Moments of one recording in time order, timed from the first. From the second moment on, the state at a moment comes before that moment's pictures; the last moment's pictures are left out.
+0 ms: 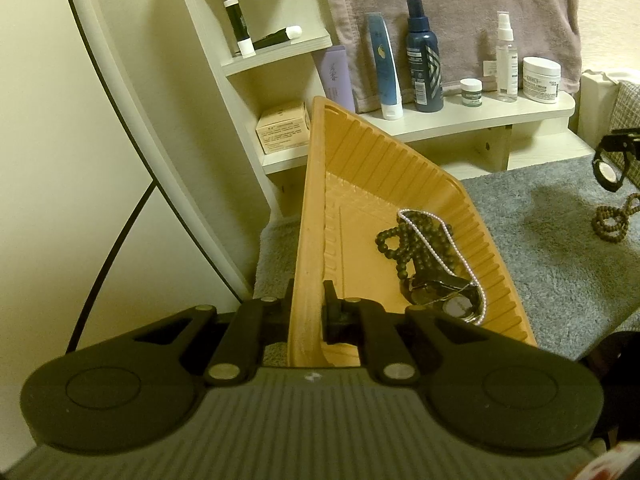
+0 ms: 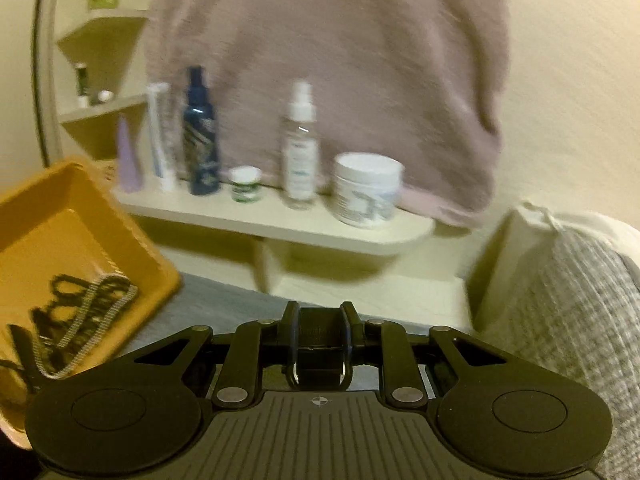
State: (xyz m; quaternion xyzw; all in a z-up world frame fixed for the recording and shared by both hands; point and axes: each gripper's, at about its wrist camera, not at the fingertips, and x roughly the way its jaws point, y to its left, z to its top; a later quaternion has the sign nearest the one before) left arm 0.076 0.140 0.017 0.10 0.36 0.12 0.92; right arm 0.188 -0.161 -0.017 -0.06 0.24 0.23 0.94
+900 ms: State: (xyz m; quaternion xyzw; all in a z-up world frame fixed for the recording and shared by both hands) left arm 0.075 0.140 0.017 0.10 0.35 0.11 0.92; right arm 0.134 -0.018 -0.012 -0.05 0.29 0.49 0.82
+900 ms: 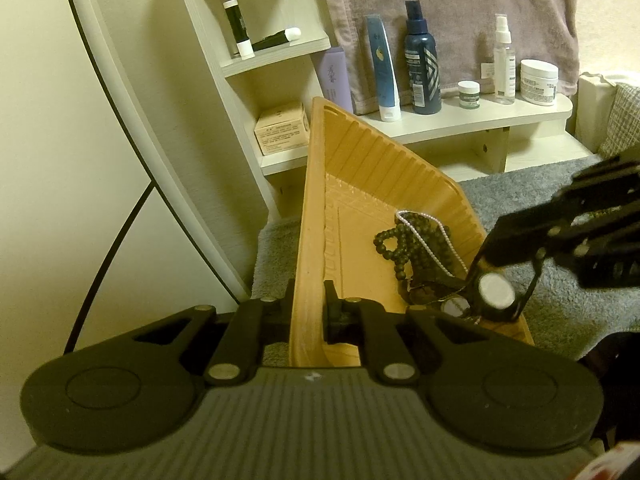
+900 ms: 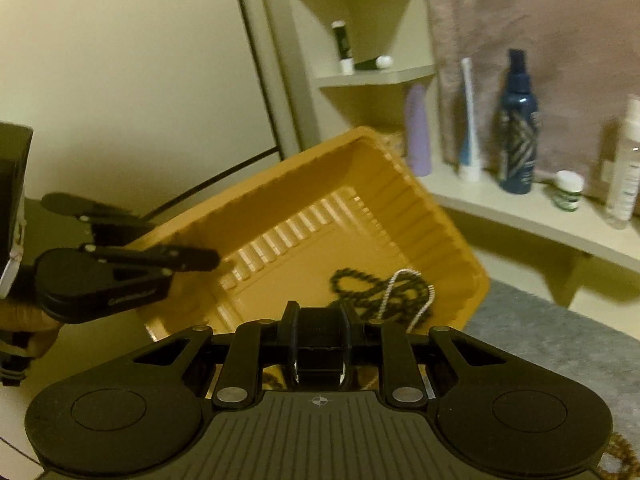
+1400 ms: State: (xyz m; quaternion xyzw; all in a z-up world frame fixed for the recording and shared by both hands) left arm 0.074 0.140 0.018 0.10 0.35 0.11 0.92; right arm 0.135 -0.003 -0.041 -0.04 0.33 0.50 0.80
